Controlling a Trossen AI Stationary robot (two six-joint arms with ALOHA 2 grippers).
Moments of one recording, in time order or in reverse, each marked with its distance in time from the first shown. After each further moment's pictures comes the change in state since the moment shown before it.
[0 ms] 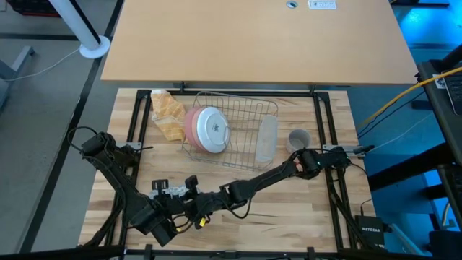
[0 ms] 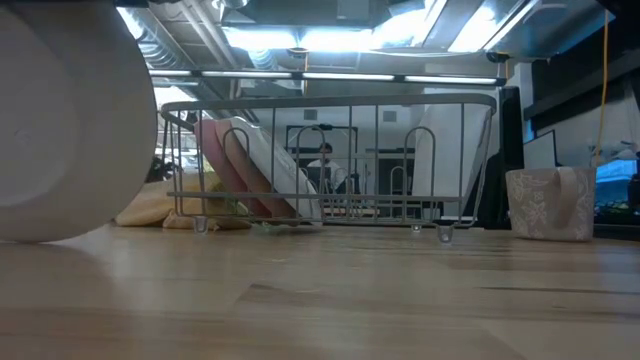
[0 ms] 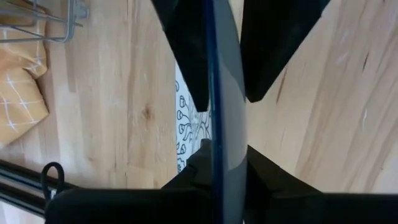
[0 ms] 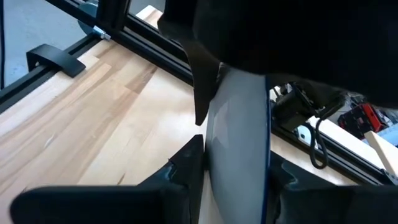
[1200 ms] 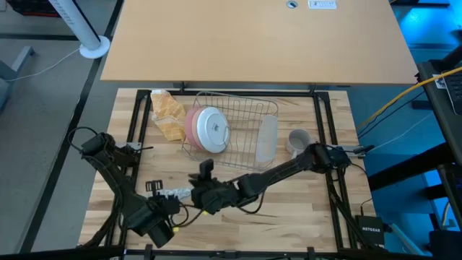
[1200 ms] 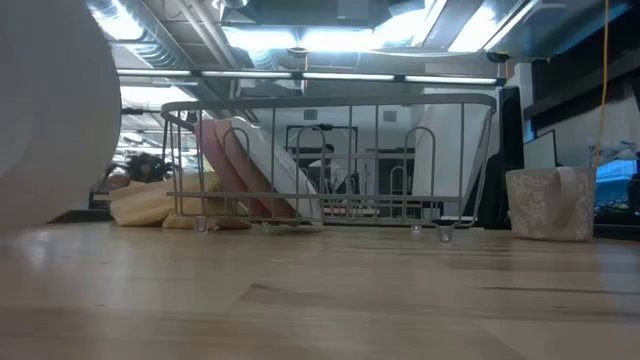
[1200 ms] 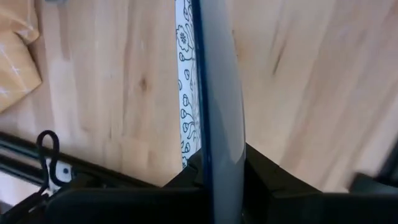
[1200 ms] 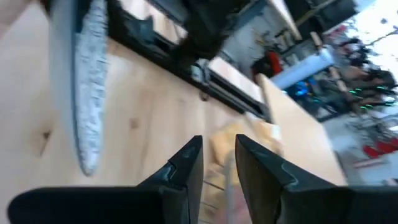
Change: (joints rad) left arm -0.011 0.000 0.042 -0.096 0.055 -0.075; right arm 0.016 -0.161 -0.002 -0.323 0.389 -0.007
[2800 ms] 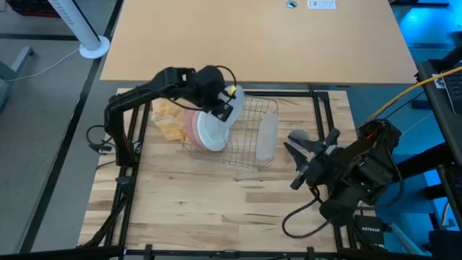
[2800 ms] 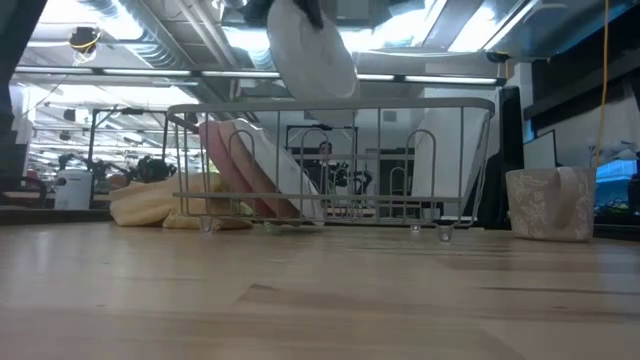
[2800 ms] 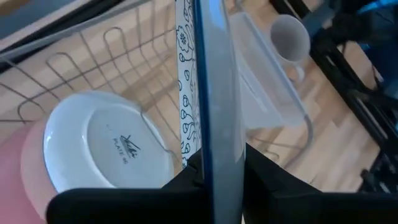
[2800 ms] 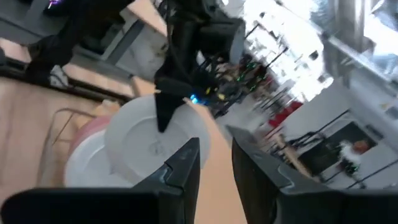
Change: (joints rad) left arm 1.085 0.014 0.569 0.256 0.181 0.408; right arm 0.408 -0.648 0.000 -1.188 0.729 0.780
